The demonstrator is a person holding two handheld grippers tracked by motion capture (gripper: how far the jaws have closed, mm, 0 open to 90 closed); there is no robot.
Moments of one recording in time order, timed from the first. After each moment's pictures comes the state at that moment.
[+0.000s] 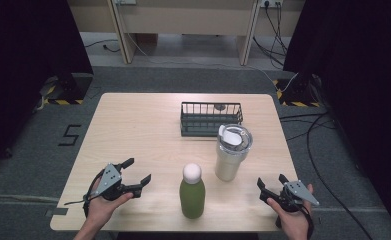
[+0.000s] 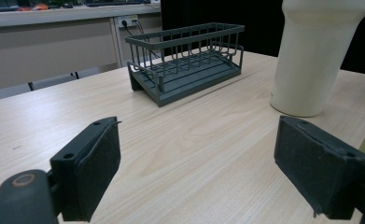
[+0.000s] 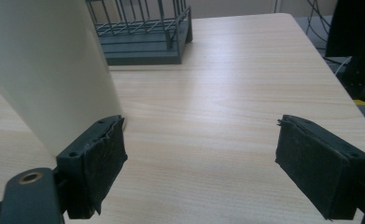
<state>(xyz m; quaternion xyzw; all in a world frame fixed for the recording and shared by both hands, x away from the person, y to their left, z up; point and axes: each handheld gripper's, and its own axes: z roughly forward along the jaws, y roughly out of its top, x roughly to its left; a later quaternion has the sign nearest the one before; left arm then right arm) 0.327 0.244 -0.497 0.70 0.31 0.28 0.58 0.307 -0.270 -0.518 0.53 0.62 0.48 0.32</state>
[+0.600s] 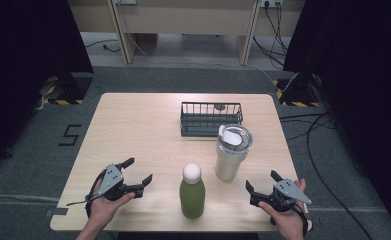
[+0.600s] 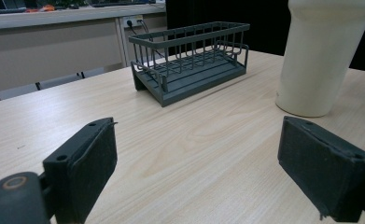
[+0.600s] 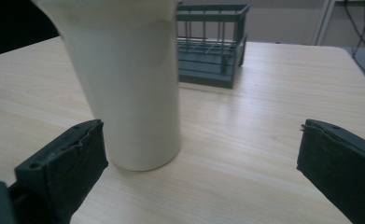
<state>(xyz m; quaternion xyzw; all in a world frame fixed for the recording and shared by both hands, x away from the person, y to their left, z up) 0.327 0.241 -0.499 0.70 0.32 0.29 0.57 0.304 -0.243 -0.500 0.45 0.67 0.51 0.31</state>
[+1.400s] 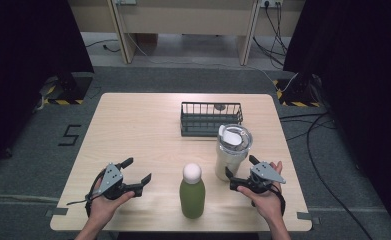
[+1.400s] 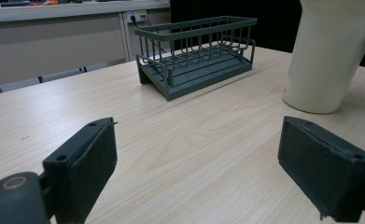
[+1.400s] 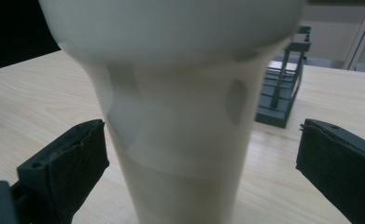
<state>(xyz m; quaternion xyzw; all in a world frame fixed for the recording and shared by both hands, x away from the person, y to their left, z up) 0.331 0.244 -0.504 0.70 0.33 0.29 0.57 0.351 -0.190 -0.492 0.41 0.68 0.53 0.30</state>
